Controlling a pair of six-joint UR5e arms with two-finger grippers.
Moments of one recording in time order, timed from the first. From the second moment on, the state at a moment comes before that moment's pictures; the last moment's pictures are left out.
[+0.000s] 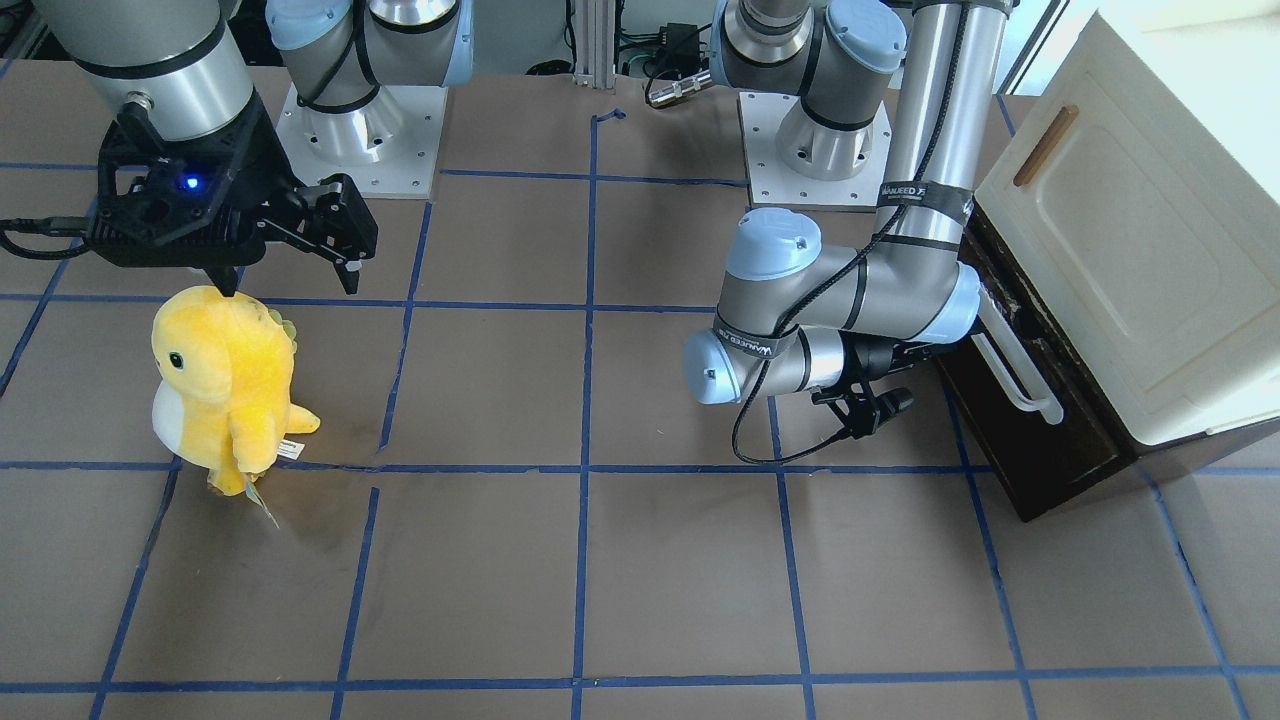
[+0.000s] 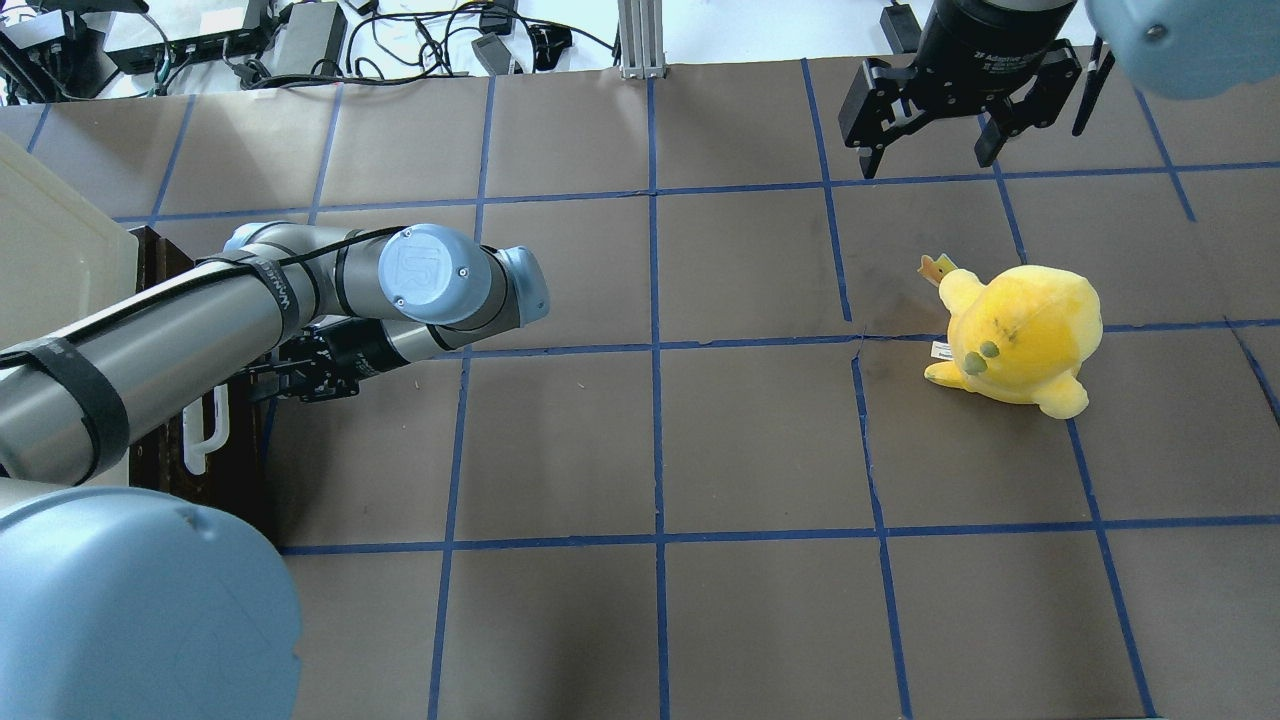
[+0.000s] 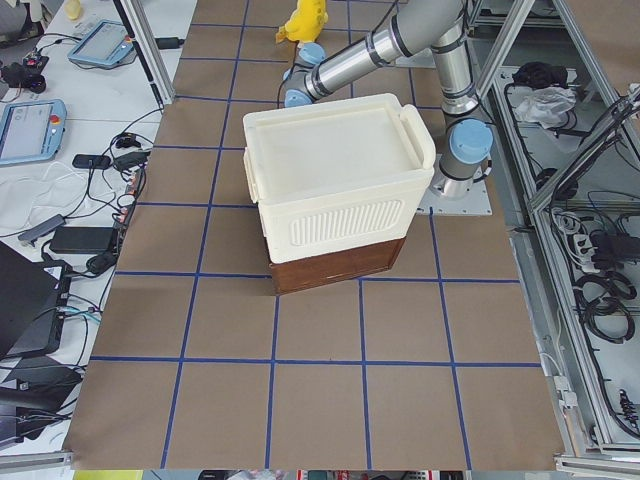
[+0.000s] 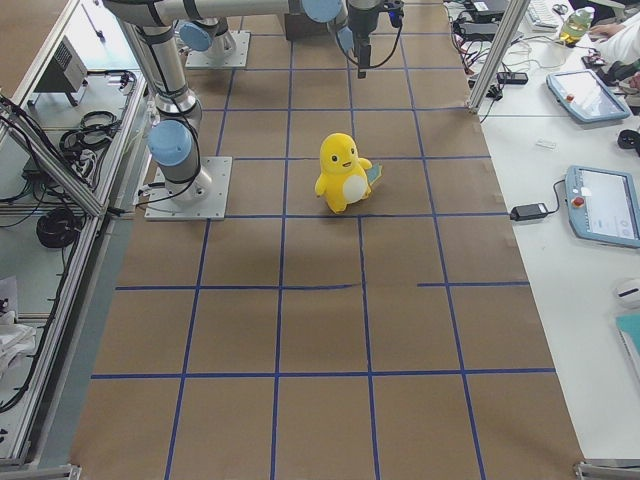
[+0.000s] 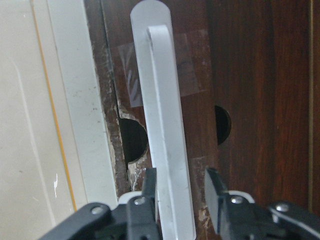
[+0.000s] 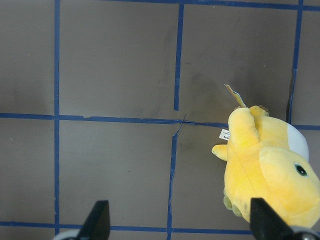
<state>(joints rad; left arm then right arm) -1.72 -2.07 -1.76 -2.07 2.73 -1.14 1.60 -1.48 1.44 -1.57 -1.58 -0.02</state>
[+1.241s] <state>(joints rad) -1.68 -2.08 -1.77 -2.07 2.73 -1.16 1.60 -1.48 1.44 -1.57 -1.58 -0.02</state>
